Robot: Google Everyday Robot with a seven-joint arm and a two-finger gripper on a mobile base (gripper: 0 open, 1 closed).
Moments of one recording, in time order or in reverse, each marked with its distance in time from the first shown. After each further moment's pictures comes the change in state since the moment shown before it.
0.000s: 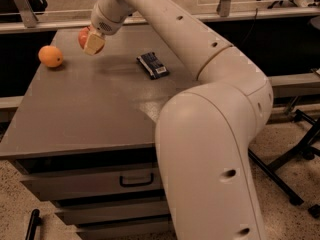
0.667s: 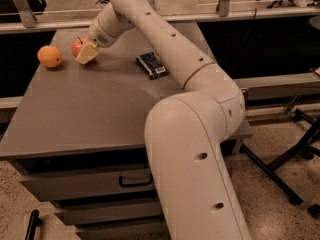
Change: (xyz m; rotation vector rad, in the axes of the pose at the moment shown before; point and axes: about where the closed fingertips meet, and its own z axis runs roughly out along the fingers) arm 0.005 0.015 0.063 -0.130 -0.120 0.108
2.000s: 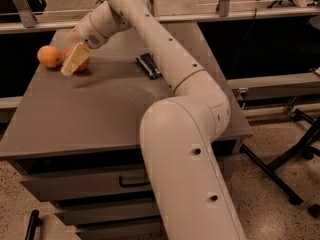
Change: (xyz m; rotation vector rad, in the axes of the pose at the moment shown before) arm -0.048 0.041 0.001 -0.180 -0.197 -0.113
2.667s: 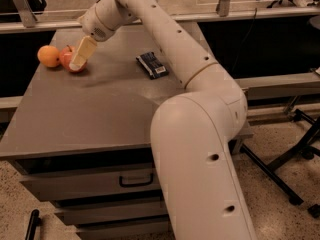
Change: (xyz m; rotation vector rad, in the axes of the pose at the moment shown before) arm -0.002 -0.009 -0.031 0.090 0.067 -0.040
